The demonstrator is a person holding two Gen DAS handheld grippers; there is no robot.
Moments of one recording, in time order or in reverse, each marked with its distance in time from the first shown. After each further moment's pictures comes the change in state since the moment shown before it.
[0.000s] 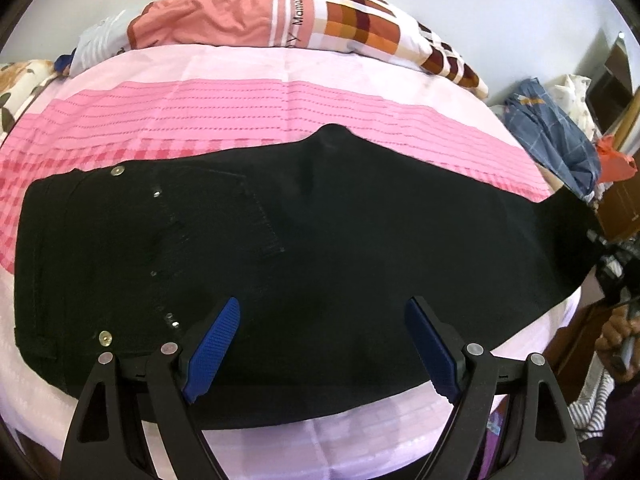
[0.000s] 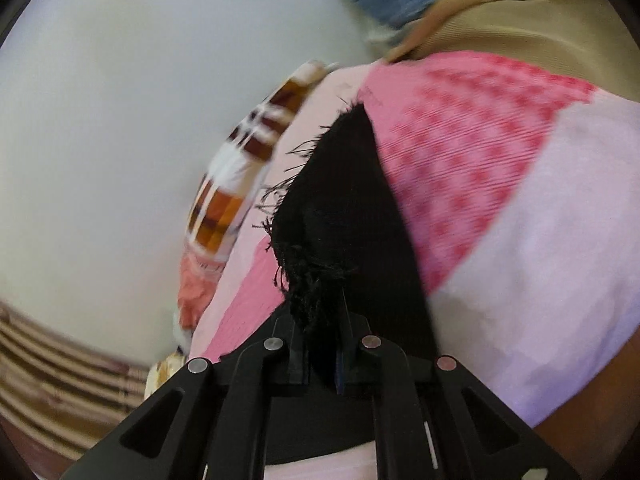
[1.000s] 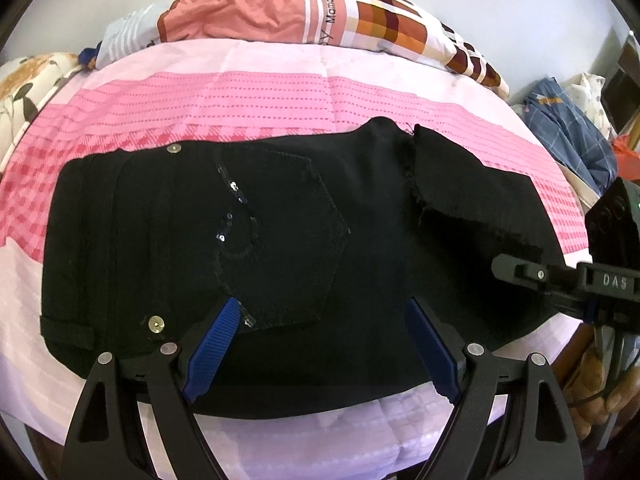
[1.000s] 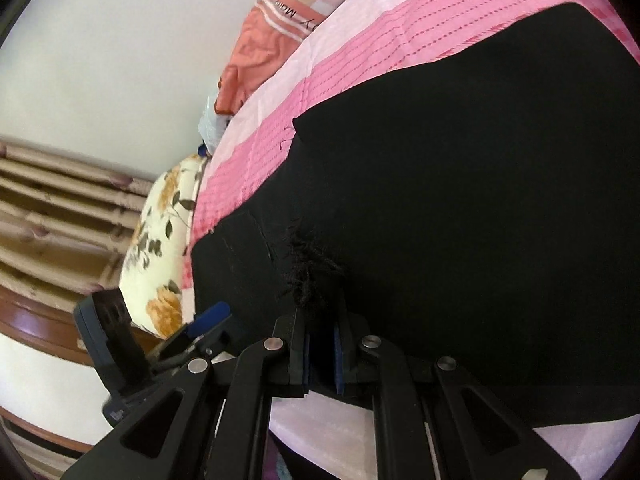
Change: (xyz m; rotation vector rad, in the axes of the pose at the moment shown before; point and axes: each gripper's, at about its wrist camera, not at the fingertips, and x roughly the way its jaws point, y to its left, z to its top) left arm -0.006 0.032 -0.014 -0.013 -0.004 0.054; right arm 0.189 0.145 -0.200 -0.318 0.582 0.079
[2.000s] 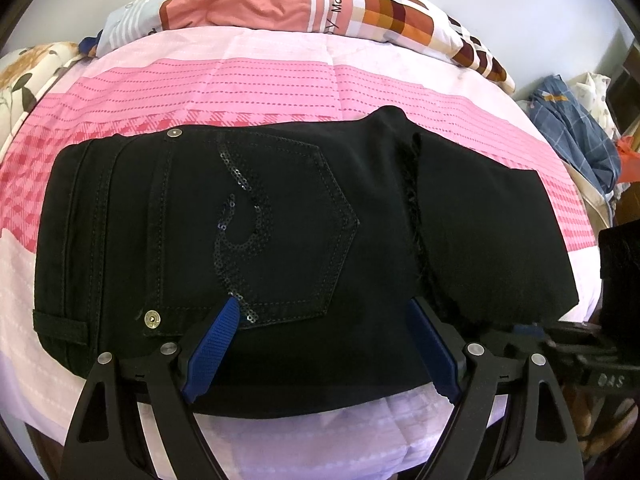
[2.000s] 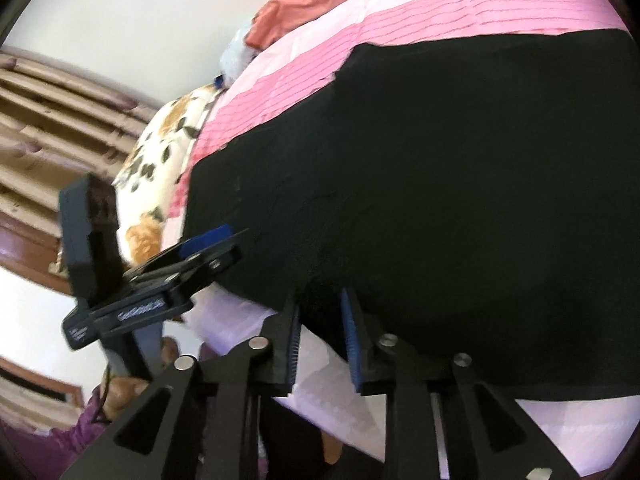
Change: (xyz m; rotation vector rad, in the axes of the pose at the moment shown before) left arm 0.005 0.005 -0.002 -0.011 0.027 -0.001; right arm 0.018 0.029 -0.031 -0.206 0.157 -0.017
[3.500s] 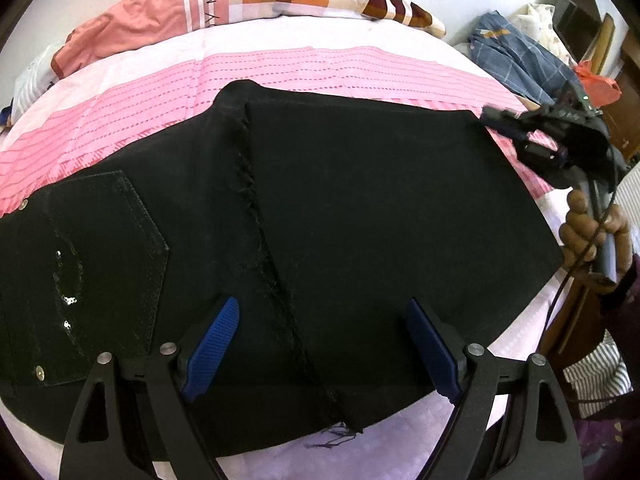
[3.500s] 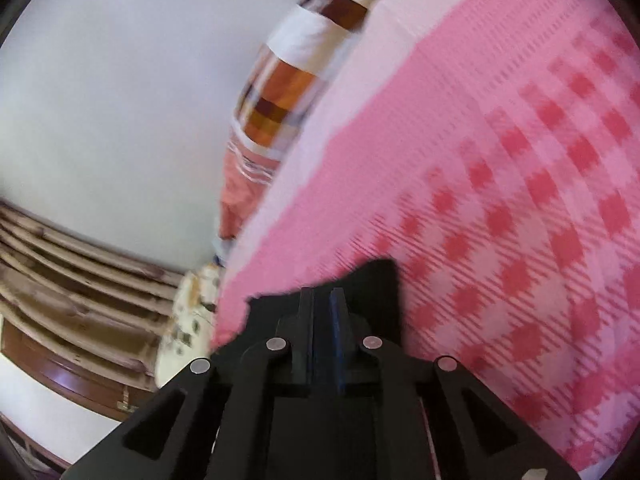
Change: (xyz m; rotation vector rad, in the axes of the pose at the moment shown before) left arm 0.044 -0.097 -0.001 0.232 0.045 -0.084; right arm -0.150 -0.204 0.060 0.295 -0.445 0.171
